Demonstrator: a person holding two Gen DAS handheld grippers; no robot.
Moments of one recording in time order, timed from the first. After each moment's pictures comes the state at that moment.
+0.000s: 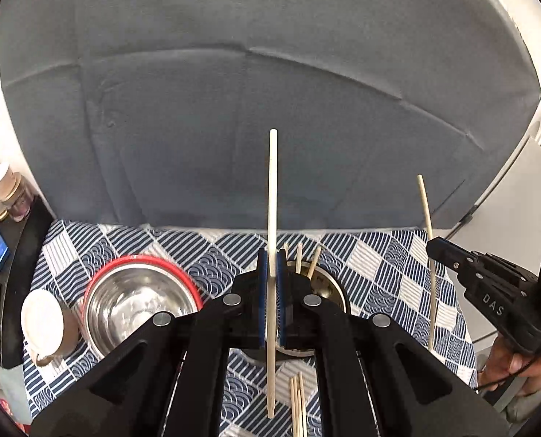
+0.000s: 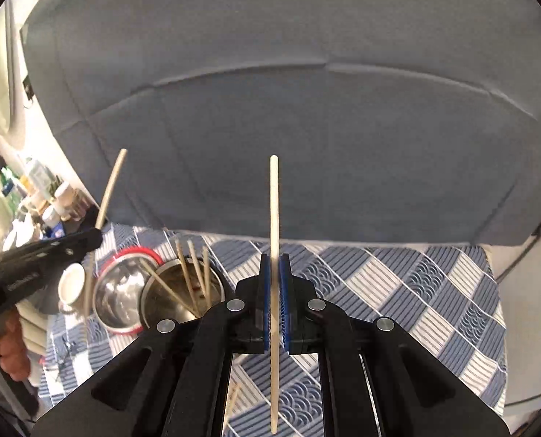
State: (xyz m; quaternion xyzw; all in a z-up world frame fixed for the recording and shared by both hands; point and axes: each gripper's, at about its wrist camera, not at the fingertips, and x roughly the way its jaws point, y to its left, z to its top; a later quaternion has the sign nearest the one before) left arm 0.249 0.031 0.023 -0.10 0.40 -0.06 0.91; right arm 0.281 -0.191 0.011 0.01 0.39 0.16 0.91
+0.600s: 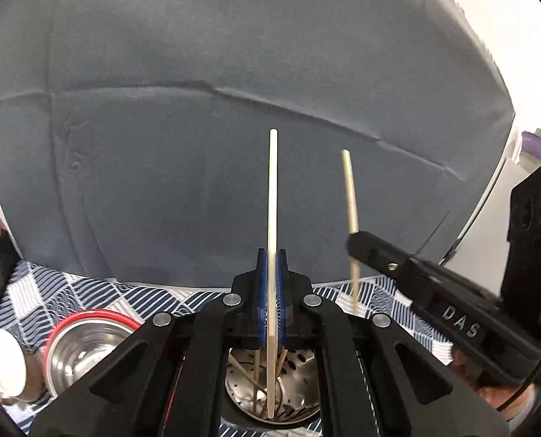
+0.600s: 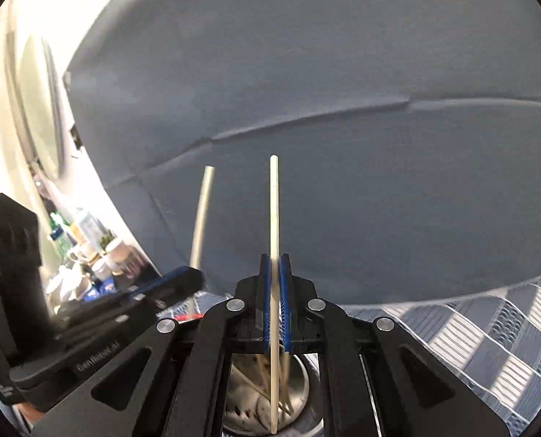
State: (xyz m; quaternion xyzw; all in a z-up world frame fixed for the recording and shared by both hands) left arm 0.263 0.021 0.001 -0.13 0.27 -0.10 0.95; right arm 0.305 -0.148 -0.004 0.09 0.26 0.26 0.92
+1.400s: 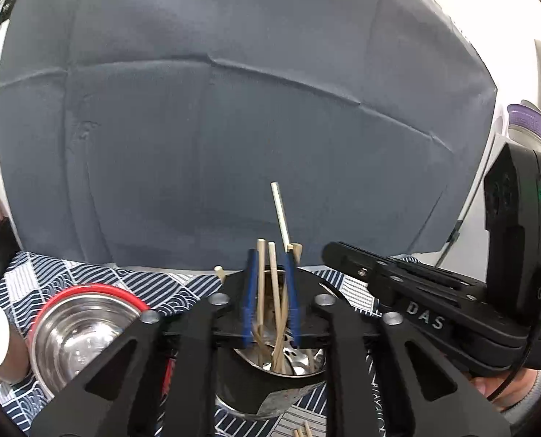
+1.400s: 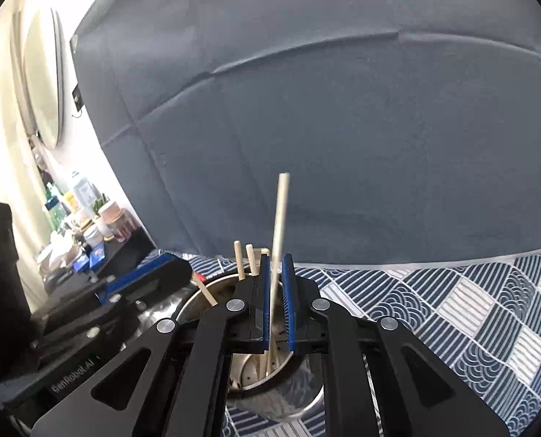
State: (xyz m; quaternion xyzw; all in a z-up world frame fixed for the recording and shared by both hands) left arm 0.212 0.005 -0.047 -0.09 0.23 -0.09 0.96; right arm 0.276 -0.150 -0.067 0.07 0.29 0.26 0.92
